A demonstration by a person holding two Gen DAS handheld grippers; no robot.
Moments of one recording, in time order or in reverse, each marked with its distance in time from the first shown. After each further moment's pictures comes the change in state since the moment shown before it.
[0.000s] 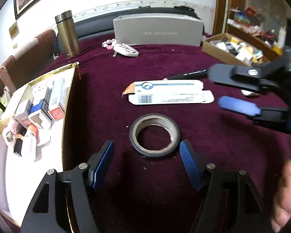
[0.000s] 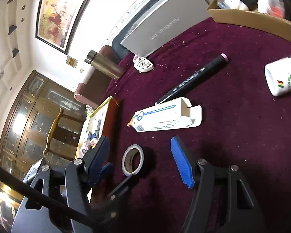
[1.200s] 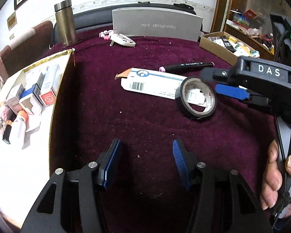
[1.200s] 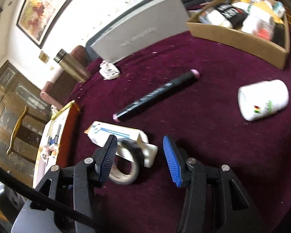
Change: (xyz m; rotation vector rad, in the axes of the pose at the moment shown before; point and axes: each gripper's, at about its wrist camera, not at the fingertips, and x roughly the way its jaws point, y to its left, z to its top) left arm 0.003 0.009 -0.014 -0.037 0.006 -0.079; right arm 0.014 -0.002 0.012 -0.102 -0.048 -0.273
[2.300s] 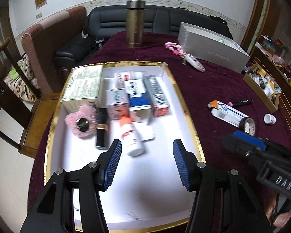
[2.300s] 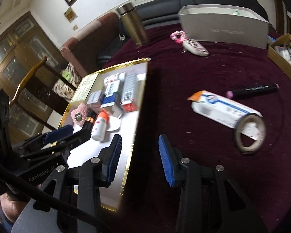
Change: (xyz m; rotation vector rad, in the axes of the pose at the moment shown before) left arm -0.073 0.162 0.022 -0.172 0.034 0.078; right arm 0.015 0.170 -0.055 -0.269 0.139 0.003
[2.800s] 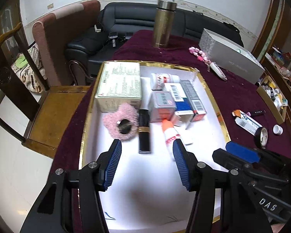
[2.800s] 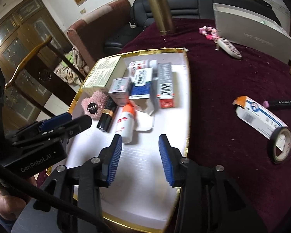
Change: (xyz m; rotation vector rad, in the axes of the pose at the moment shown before) left arm 0.007 0.070 0.003 -0.077 0.013 0.015; right arm 0.052 0.070 0.000 -0.103 0.079 -0.023
